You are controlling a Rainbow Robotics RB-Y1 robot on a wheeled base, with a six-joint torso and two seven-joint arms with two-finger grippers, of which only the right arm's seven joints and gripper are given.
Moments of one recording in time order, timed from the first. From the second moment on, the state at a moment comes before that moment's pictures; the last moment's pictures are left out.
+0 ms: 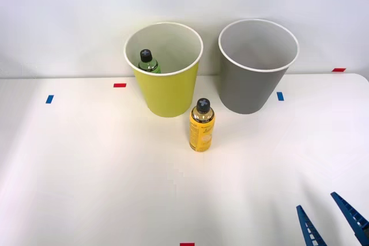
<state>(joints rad) 0.79 -0.22 -0.09 -1.74 0.47 -0.99 0.76</state>
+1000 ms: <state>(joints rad) 0.79 -0.22 -0.09 -1.74 0.47 -0.99 0.76</state>
